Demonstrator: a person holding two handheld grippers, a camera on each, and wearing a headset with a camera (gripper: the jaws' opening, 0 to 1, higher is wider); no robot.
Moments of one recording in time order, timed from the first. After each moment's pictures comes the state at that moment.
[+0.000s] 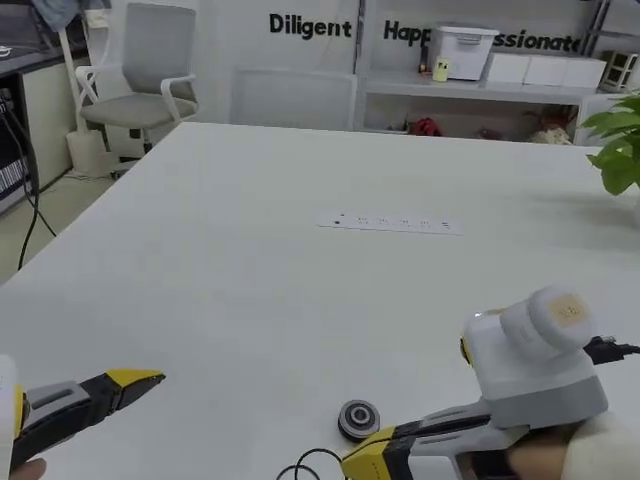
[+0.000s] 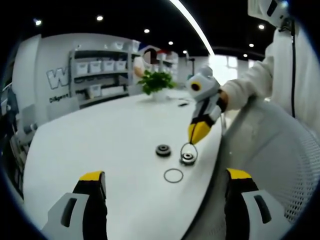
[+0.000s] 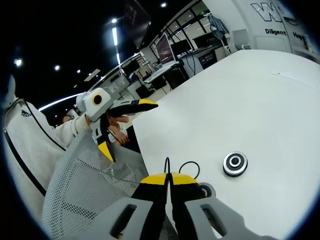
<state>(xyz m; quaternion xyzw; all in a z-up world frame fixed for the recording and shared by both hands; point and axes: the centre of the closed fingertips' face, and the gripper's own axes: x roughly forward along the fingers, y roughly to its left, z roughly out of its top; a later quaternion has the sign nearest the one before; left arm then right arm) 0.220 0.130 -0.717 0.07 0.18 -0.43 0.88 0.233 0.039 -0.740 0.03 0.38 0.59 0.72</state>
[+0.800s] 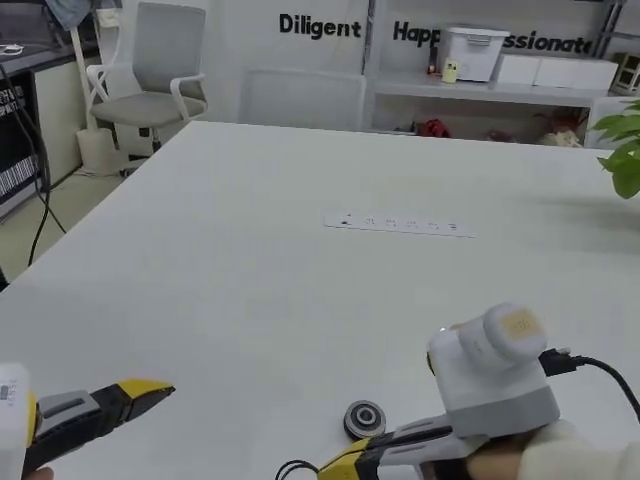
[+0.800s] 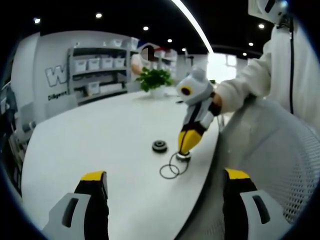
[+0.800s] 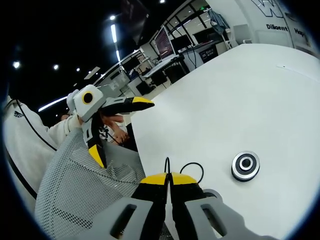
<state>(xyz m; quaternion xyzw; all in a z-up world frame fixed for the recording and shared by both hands) 0.212 0.127 -0.724 0.07 0.19 -0.43 0.88 0.233 0.061 -0.762 0.03 0.39 0.59 0.70</state>
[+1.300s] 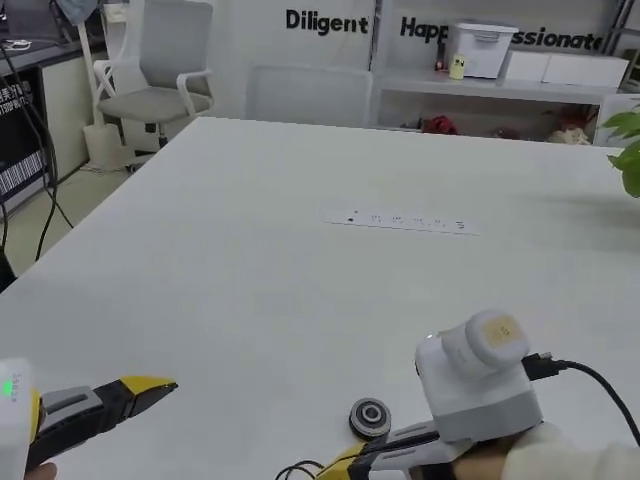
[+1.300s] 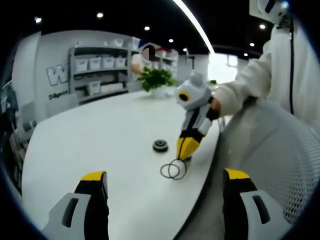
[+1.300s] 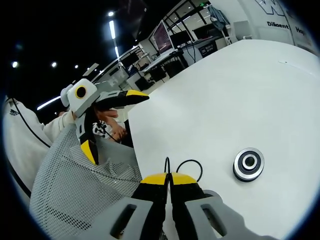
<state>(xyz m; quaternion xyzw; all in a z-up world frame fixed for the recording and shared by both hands) 0.212 0.130 -0.725 0.07 0.19 -0.43 0.88 0.233 0.064 -0.779 0.01 0.41 0.59 0.70</state>
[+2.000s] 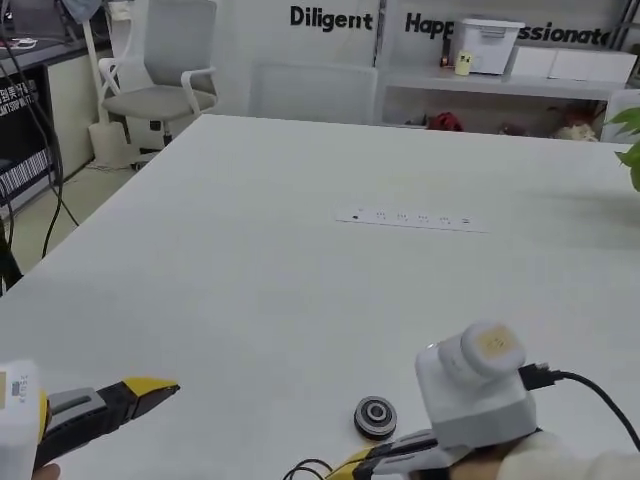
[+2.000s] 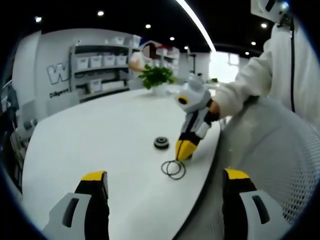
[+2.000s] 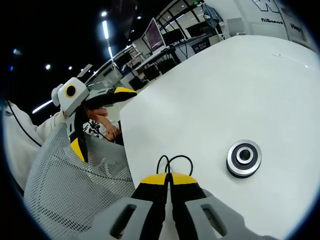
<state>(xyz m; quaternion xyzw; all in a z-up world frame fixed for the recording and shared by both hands) 0.212 0.133 -0.729 0.08 0.20 -0.42 0.88 0.241 0.062 -0.798 0.01 0.42 0.57 0.71</state>
